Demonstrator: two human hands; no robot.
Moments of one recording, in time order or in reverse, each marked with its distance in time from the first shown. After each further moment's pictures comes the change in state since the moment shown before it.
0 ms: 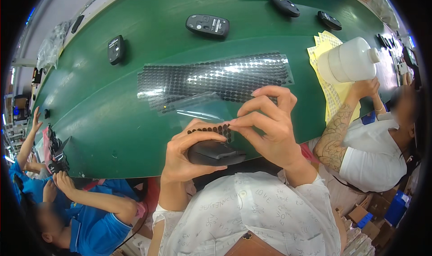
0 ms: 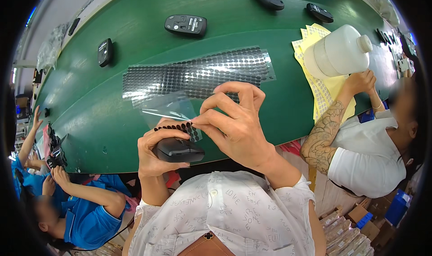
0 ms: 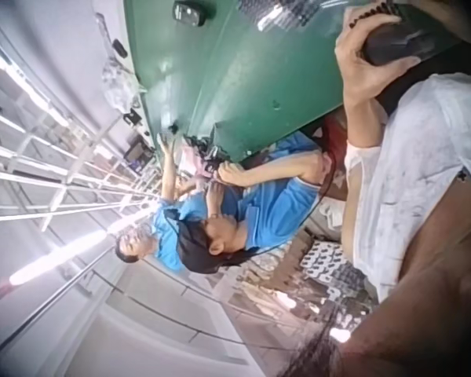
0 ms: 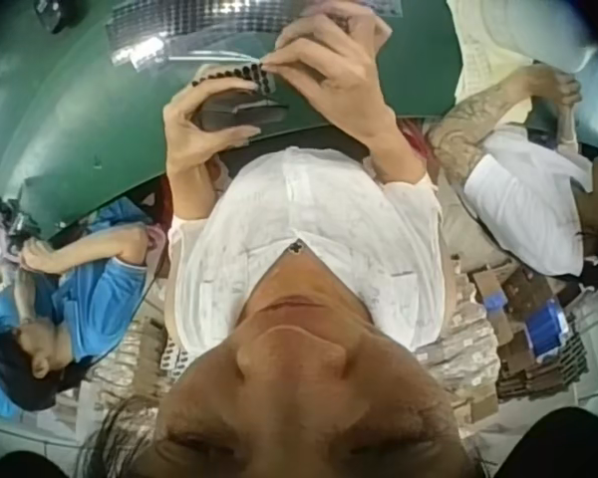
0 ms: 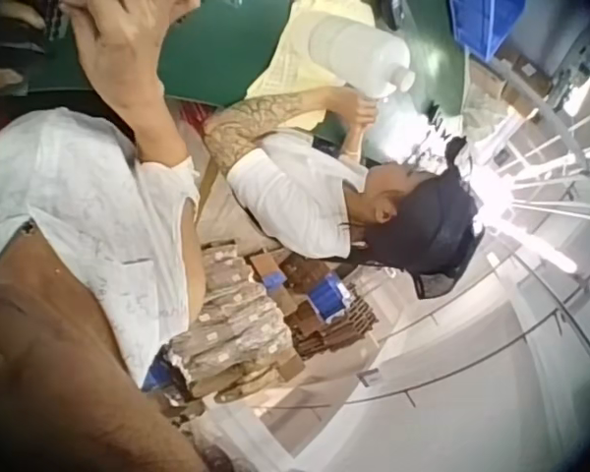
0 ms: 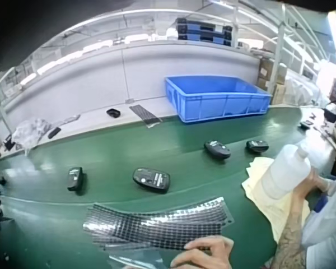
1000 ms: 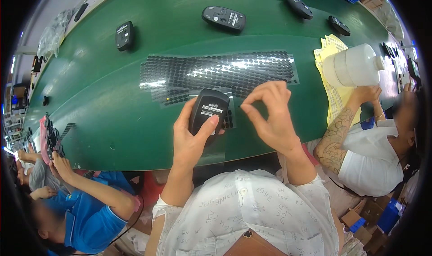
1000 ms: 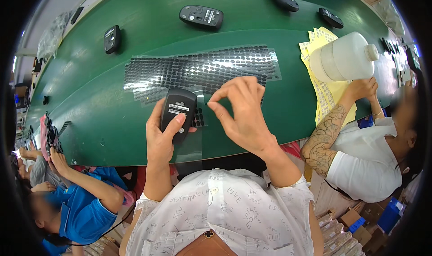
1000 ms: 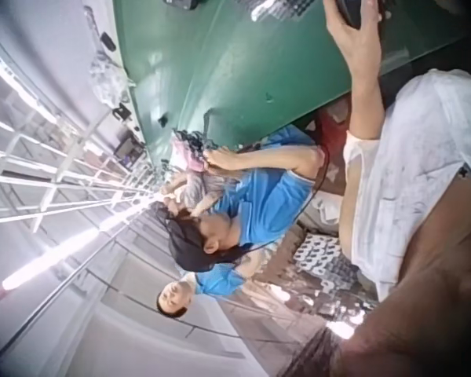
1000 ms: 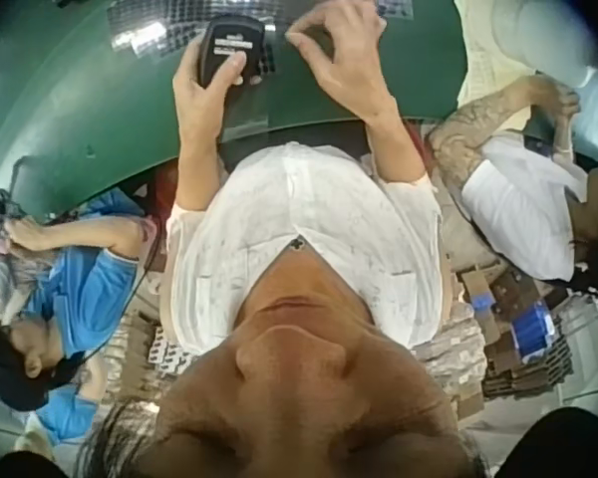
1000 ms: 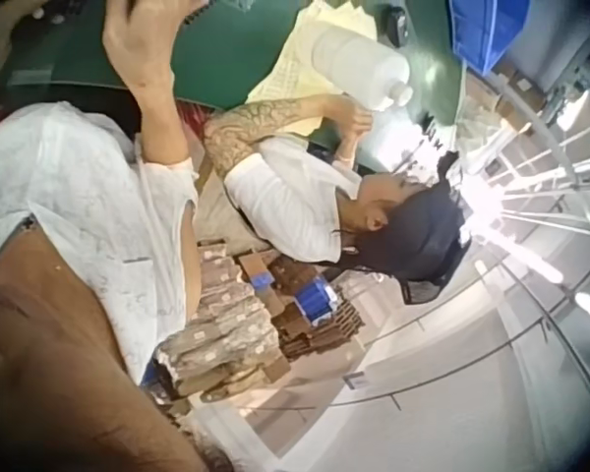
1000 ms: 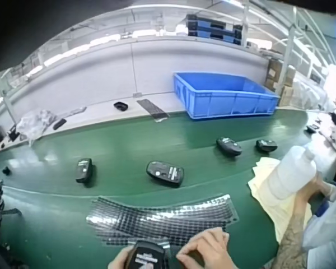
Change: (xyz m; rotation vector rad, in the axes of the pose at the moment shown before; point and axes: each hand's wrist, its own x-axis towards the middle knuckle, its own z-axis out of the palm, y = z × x) left_hand 0.004 -0.012 0.027 -0.402 0.494 -0.506; right_hand -0.004 0.022 0.015 0.108 -0.128 0.186
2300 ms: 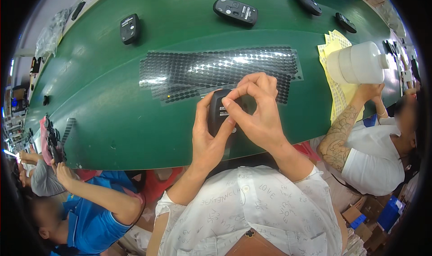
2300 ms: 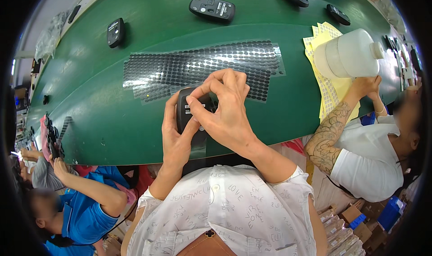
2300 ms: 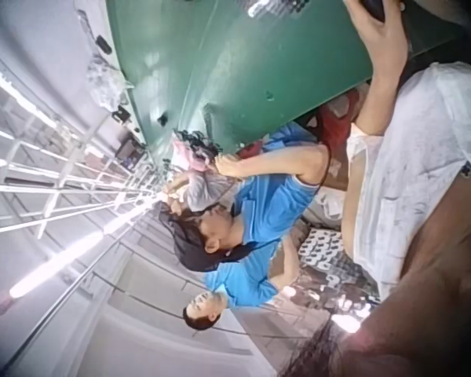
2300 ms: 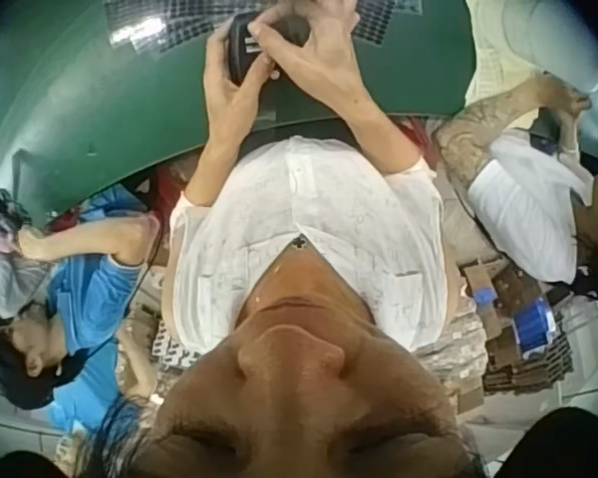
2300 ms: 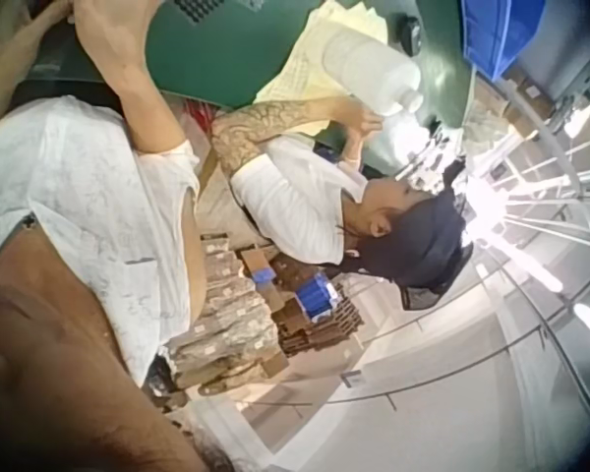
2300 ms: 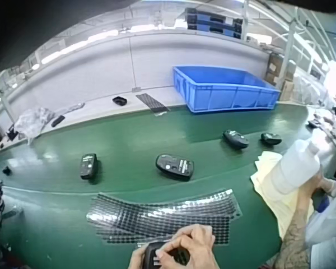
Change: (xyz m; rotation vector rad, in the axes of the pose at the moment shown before) left_hand -0.004 -0.020 0.016 0.181 -0.069 0.197; right_hand 0.012 -0.021 0.033 0.214 0.073 0.234
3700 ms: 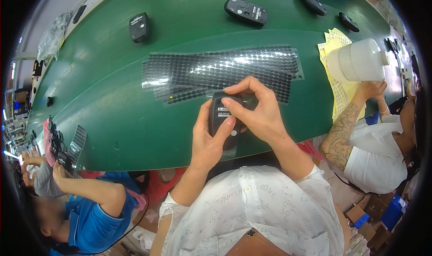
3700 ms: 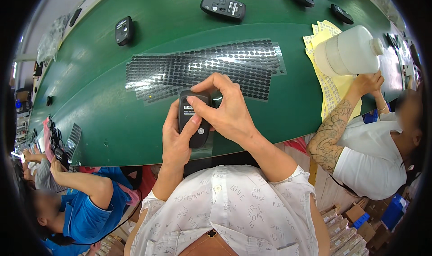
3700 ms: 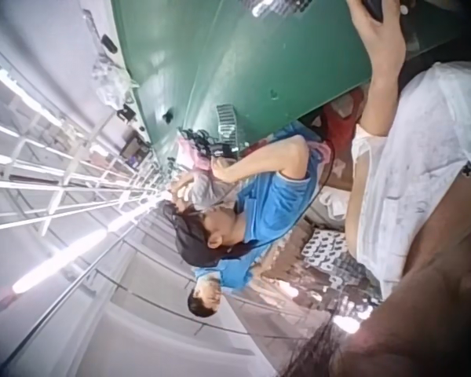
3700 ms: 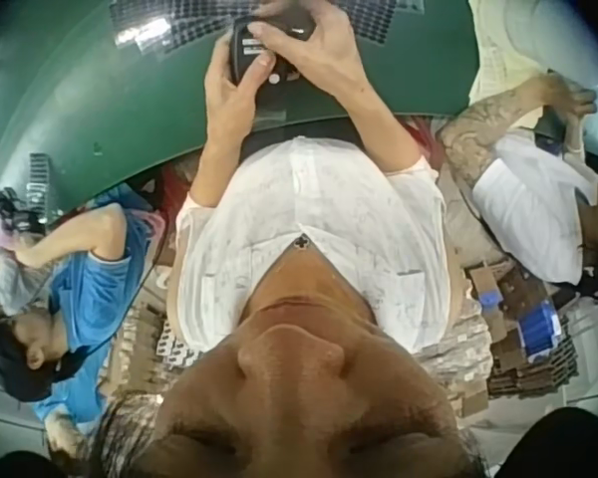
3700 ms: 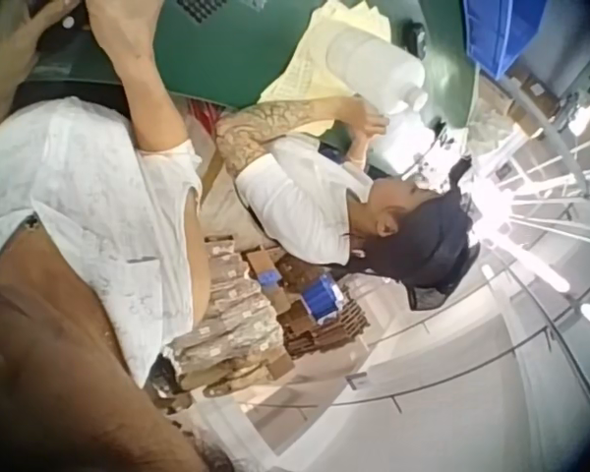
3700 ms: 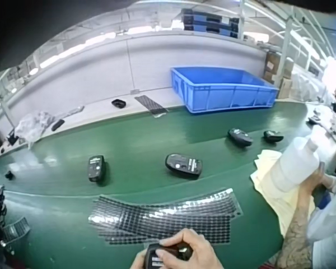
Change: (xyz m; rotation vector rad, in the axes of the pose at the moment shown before) left_hand -0.002 -0.003 -0.007 -0.186 -0.036 -0.144; right_hand 0.005 0.003 0.000 0.509 -0.111 0.301
